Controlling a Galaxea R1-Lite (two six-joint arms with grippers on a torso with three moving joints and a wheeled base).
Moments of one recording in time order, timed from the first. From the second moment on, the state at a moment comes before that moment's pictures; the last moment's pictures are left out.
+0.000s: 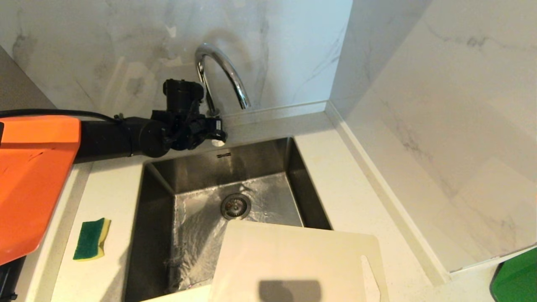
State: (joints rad) left arm -0.43 2.29 -2.00 -0.07 0.42 -0.04; right arm -0.01 0.00 -0.10 0.24 -0.03 0.05
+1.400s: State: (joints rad) left arm -0.43 1.65 -1.50 0.49 0.23 -0.17; right arm -0.01 0.00 -0.10 0.24 -0.03 0.05
